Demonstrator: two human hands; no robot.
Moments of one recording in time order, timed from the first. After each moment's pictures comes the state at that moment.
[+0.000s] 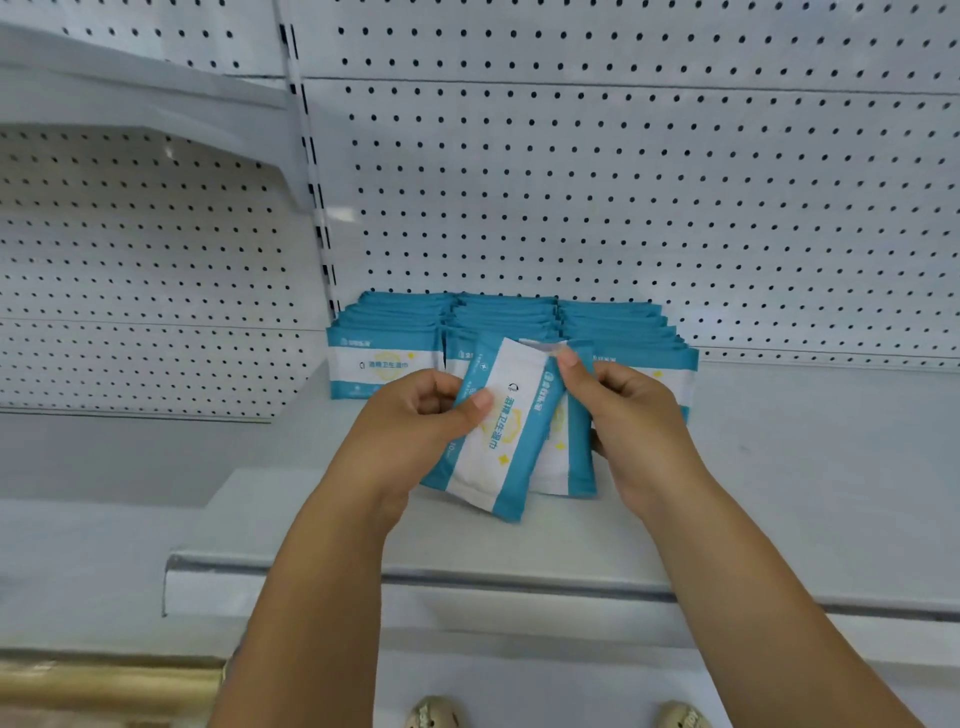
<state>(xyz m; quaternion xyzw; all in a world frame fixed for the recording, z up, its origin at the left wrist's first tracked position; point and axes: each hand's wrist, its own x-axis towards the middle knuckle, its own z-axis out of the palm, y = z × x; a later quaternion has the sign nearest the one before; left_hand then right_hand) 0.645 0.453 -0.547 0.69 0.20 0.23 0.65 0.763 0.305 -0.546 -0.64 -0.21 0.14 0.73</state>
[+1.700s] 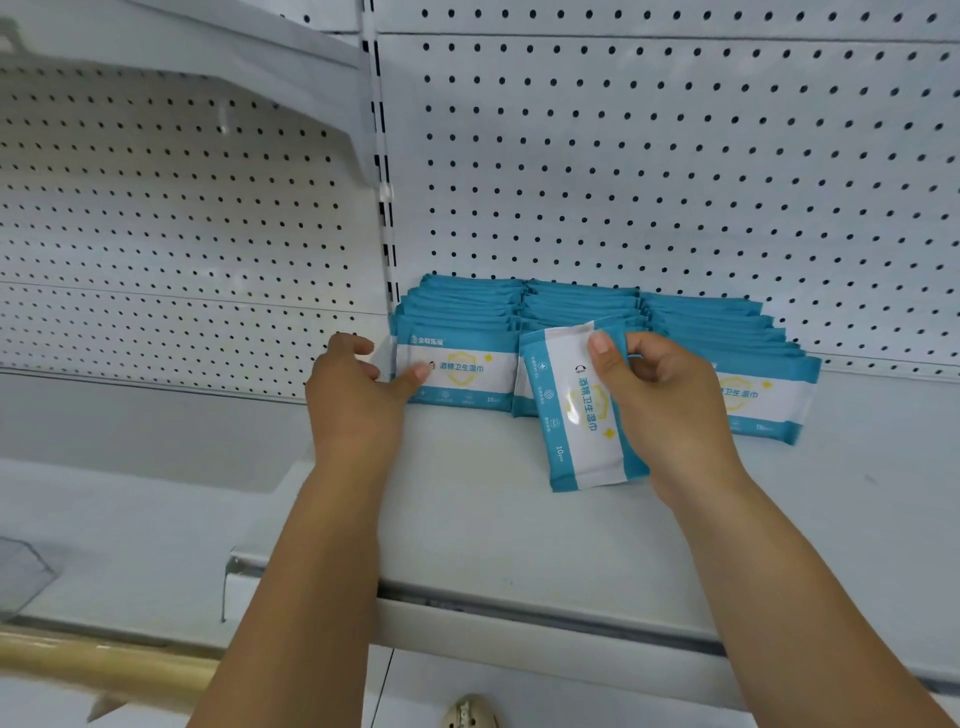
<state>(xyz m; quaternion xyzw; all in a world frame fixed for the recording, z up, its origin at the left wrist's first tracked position) 0.641 0.555 -0.572 0.71 0.42 0.42 0.38 0.770 0.363 -0.550 -0.71 -0.27 0.01 0.65</state>
